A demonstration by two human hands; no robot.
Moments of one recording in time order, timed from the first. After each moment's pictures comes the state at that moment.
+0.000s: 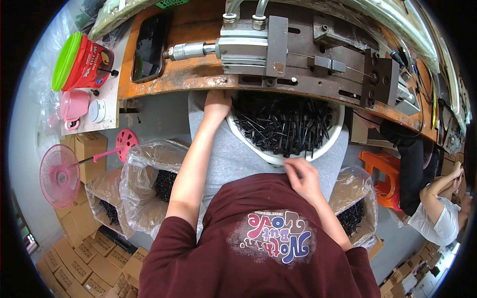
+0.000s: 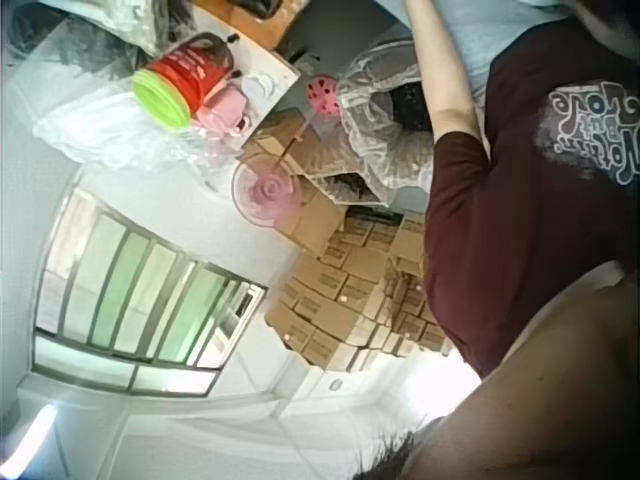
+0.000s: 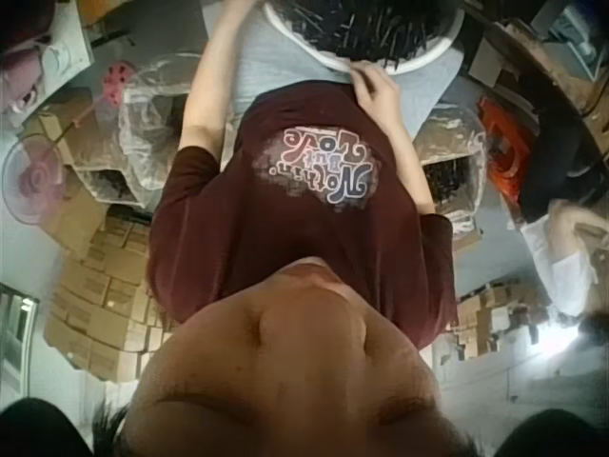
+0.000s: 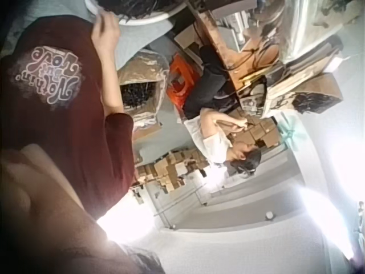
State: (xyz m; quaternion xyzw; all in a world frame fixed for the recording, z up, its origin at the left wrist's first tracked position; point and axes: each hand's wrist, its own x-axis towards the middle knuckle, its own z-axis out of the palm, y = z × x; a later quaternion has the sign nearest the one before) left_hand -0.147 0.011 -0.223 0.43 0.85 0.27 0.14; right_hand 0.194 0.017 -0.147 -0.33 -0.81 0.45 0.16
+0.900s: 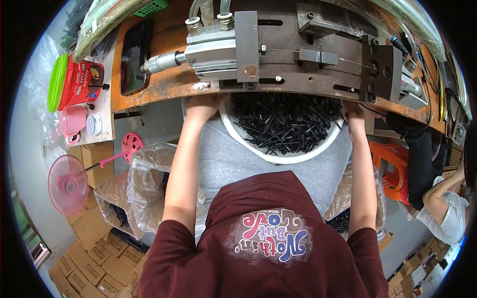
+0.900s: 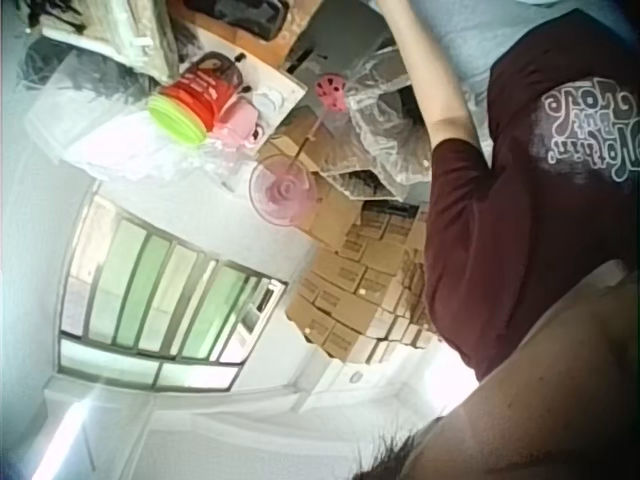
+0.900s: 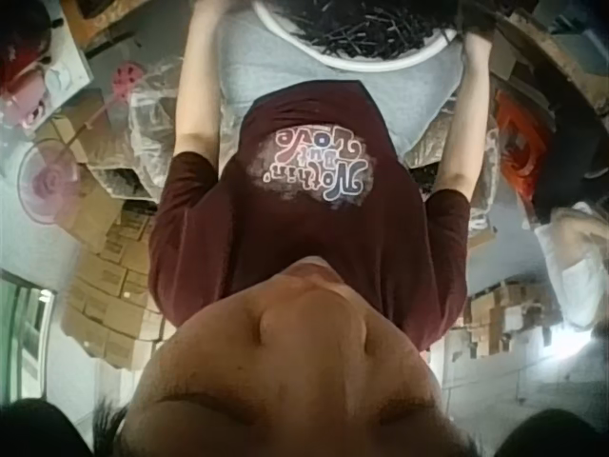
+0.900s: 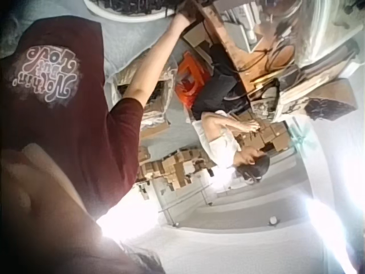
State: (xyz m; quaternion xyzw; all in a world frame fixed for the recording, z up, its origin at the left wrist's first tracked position) left_hand -0.167 0.007 -0.192 0.49 0.83 0.14 0.22; right_hand 0.235 0.221 -0.230 -0.59 -0.52 0.56 0.25
